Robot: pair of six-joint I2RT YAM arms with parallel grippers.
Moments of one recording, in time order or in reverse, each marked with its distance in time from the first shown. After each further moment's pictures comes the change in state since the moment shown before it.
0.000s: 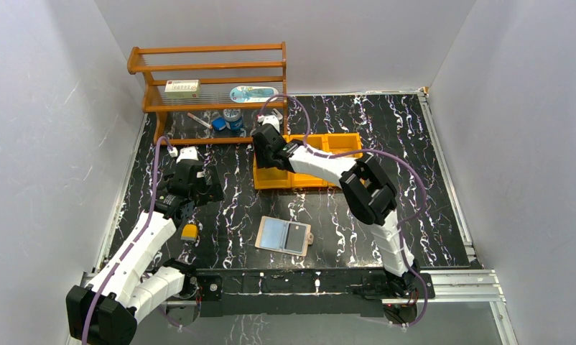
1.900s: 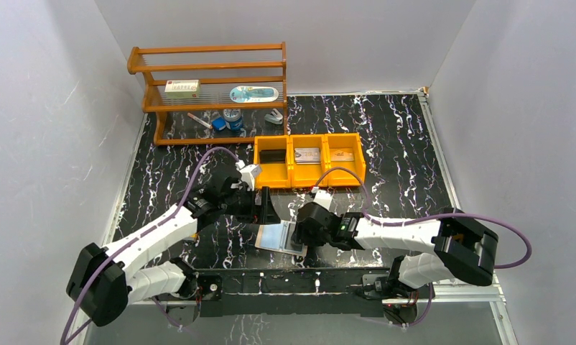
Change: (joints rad) left arm -0.312 0.163 -0.065 0.290 0.737 -0.148; right arm 0.309 -0.852 -1.070 0.086 -0.063 0.620
